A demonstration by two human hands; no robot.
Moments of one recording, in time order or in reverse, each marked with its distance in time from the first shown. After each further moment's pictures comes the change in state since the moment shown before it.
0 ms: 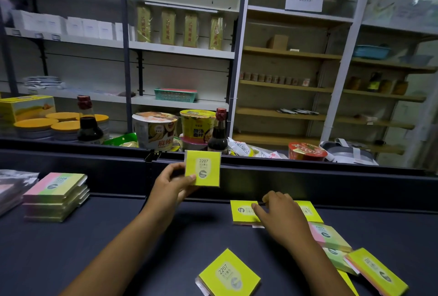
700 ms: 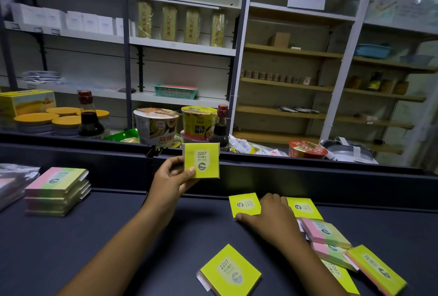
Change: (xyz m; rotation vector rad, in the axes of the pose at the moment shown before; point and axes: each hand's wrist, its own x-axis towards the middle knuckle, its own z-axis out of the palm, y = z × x) left_hand 0.000 0.000 -0.002 -0.029 -0.014 0.071; right_hand -0.004 -0.016 0.014 -0.078 -0.102 0.100
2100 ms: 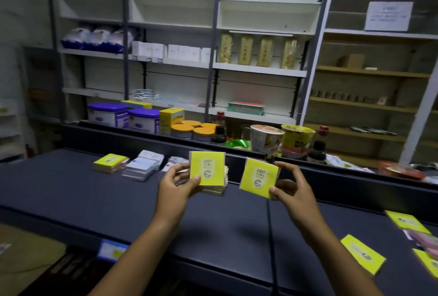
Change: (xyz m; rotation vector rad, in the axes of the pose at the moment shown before) left_hand -0.162 0.176 -0.235 0.204 0.309 0.274; right_hand -0.147 -0.254 -0.054 1.186 -0.005 -0.380
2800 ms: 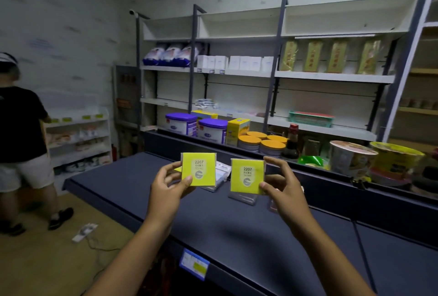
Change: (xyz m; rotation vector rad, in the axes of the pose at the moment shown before) left_hand 0.029 0.066 -0.164 0.152 0.278 0.159; right_hand 0.043 -0.040 0.195 0.125 -0.242 -0.079
